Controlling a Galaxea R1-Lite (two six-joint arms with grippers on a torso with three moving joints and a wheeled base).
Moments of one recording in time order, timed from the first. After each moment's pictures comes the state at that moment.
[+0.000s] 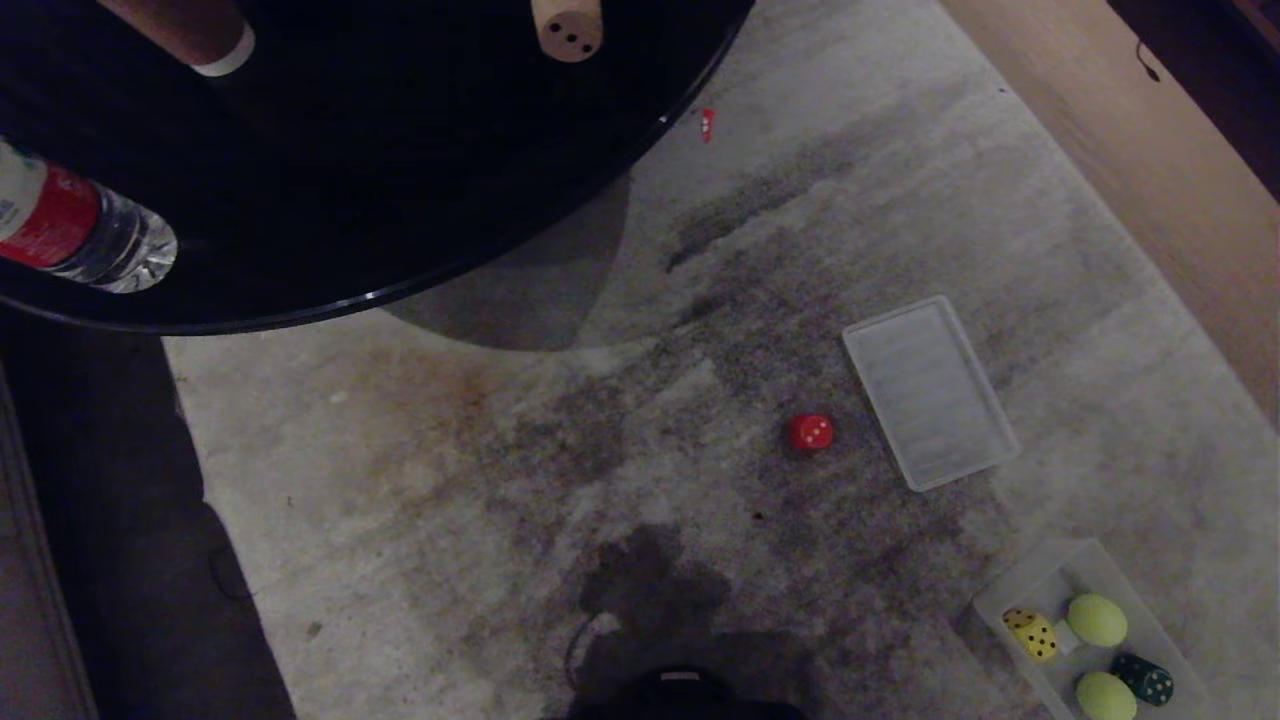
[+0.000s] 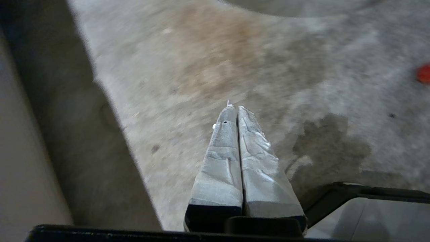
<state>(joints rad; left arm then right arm) -0.01 0.00 0.00 0.00 0.04 -0.03 0.01 0.00 0.00 -0.02 0.00 0.05</state>
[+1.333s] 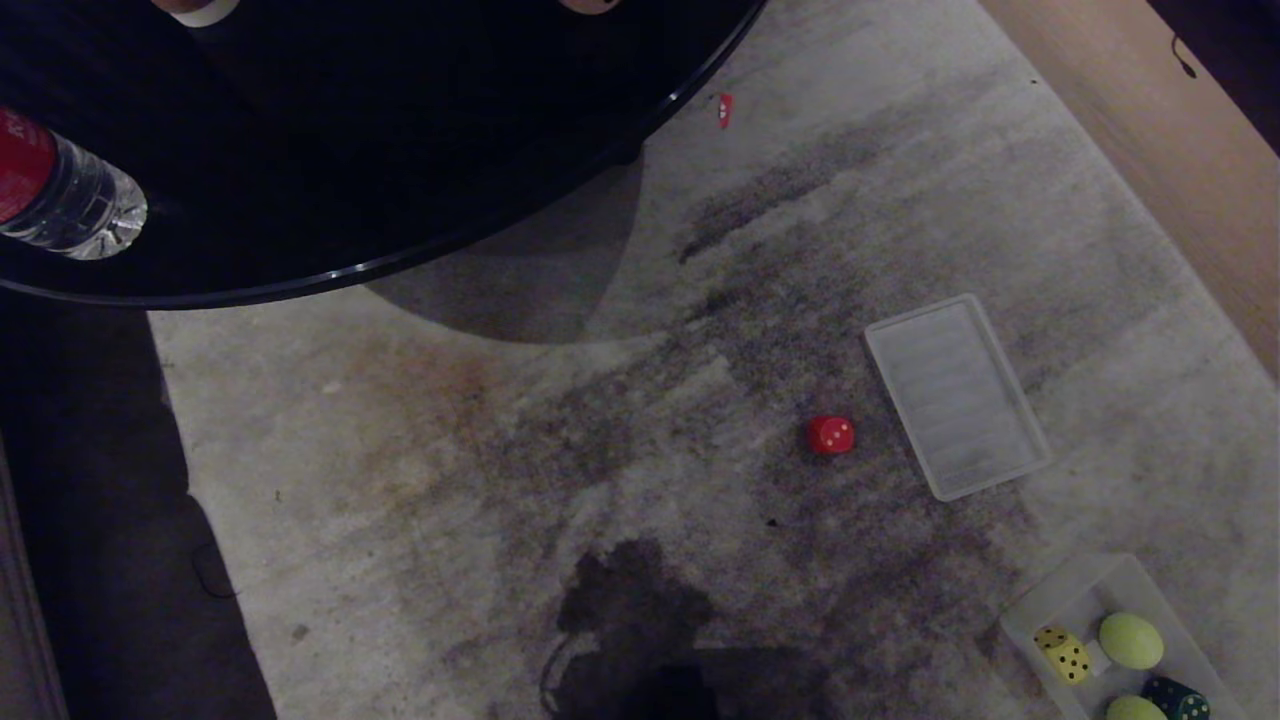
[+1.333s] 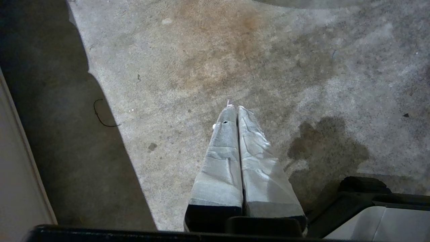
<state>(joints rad) -0.01 0.00 0.00 0.00 0.04 -0.03 0.01 0.00 0.00 -0.02 0.00 0.05</state>
